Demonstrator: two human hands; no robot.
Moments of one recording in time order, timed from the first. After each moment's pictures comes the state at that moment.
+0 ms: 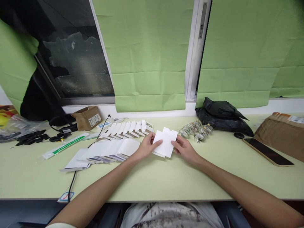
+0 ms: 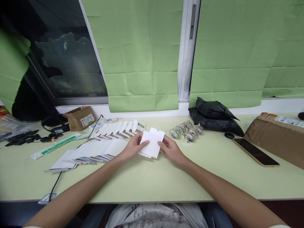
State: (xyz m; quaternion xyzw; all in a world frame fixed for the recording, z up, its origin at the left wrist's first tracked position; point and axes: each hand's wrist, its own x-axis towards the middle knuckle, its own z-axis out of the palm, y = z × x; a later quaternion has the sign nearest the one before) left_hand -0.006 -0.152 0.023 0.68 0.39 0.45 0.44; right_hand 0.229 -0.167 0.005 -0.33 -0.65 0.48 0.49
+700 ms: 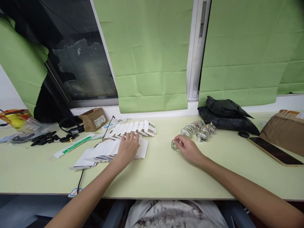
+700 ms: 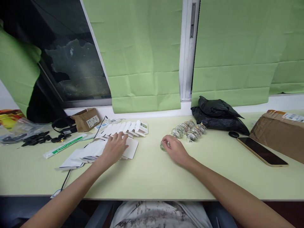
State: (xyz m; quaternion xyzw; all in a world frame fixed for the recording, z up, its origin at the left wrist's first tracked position) left_hand -0.072 -0.197 0.065 0.73 0.62 0.00 -0.29; right_hand 0.243 -0.168 0.011 -0.43 -0.79 0.15 0.40
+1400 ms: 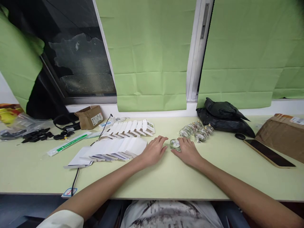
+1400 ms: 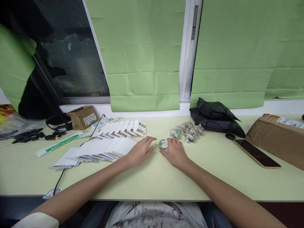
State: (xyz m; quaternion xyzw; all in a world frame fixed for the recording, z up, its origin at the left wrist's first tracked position) left_hand 0.014 -0.180 0.031 0.87 0.42 0.25 0.04; right_hand 0.246 -0.163 -0.011 -0.55 -0.80 0.00 0.24
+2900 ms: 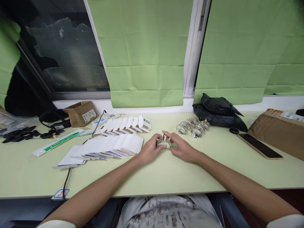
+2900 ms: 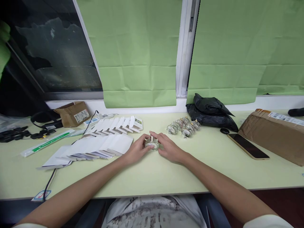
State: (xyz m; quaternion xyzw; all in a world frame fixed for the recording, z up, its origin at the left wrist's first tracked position) left_hand 0.015 -0.176 0.014 0.78 0.44 0.35 0.26; right_hand 0.249 -0.178 0.018 -0.30 -0.87 0.20 0.32
